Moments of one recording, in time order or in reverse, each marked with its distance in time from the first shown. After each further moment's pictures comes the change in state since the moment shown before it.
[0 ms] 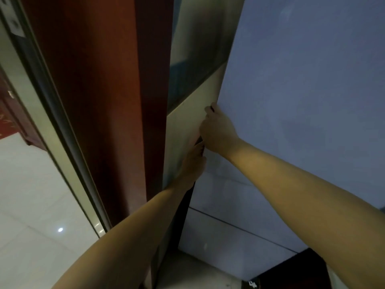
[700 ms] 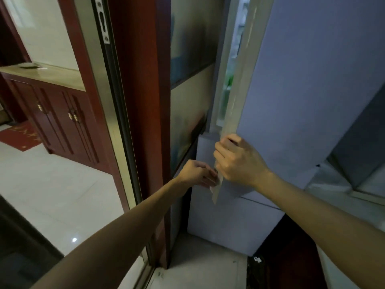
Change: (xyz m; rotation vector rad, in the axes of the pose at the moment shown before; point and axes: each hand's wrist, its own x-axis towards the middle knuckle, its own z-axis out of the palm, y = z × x) left_hand -0.249 0.030 -0.014 -0.005 -0.327 -0.171; right_hand -0.287 -0.044 -0.053 0.132 0.787 -0.103
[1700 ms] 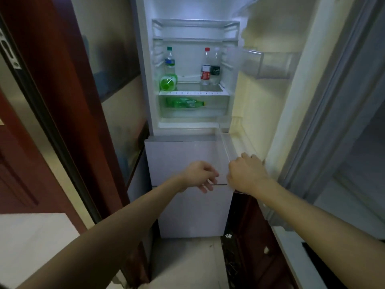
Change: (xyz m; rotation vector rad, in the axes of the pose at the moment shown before) left_hand -0.054 0.047 0.137 0.480 -0.440 0.059; right_hand -0.120 -0.006 -0.140 0.121 -1.023 0.802
